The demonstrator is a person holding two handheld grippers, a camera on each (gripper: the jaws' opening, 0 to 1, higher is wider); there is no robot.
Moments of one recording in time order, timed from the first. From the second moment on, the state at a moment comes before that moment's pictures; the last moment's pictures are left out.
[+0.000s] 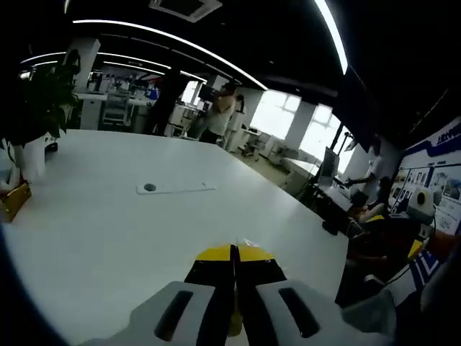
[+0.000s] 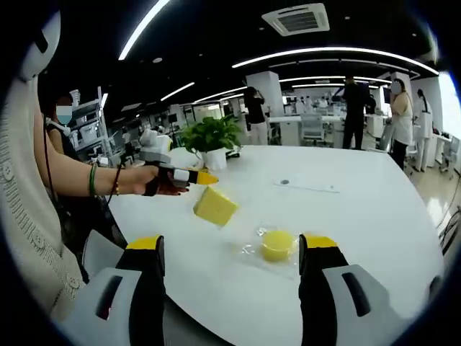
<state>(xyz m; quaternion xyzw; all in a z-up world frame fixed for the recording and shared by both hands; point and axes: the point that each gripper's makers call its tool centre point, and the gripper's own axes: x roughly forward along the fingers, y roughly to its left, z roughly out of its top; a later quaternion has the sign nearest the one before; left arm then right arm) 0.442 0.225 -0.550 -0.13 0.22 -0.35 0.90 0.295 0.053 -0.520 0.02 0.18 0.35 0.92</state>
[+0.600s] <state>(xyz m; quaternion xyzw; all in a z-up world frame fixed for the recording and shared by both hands) 0.403 0.214 -0.443 -0.07 0.15 -0.39 0.91 0.306 0.066 -0.468 -0.04 0.11 0.41 0.90</state>
